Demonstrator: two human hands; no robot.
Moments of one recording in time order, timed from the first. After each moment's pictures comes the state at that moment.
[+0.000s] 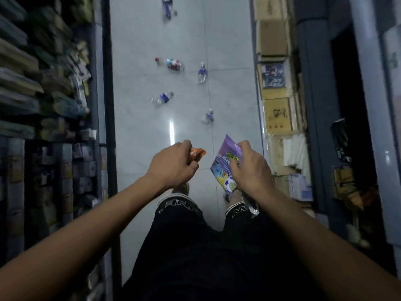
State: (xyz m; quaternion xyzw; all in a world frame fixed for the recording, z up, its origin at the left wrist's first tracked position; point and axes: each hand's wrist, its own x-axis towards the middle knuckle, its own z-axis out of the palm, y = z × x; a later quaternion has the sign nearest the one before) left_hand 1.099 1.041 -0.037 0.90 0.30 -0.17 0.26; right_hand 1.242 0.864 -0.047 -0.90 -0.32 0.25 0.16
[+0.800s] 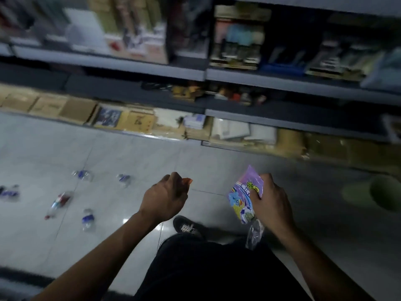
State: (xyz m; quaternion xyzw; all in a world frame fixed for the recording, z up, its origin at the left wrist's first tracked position) left_hand 0.997 0.853 0.017 0.92 -0.28 -0.21 0.18; right_hand 0.827 0.606 0.015 -0.89 0.37 0.02 0.28
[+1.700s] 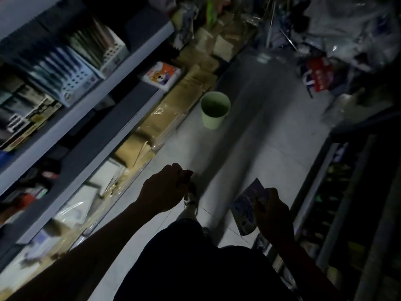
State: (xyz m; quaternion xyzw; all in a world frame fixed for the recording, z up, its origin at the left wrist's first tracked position) left_hand 0.688 0.351 0.027 0.60 -0.75 -0.28 0.01; right_hand 0.392 0.459 -0.006 -0.50 0.80 -0.17 0.28
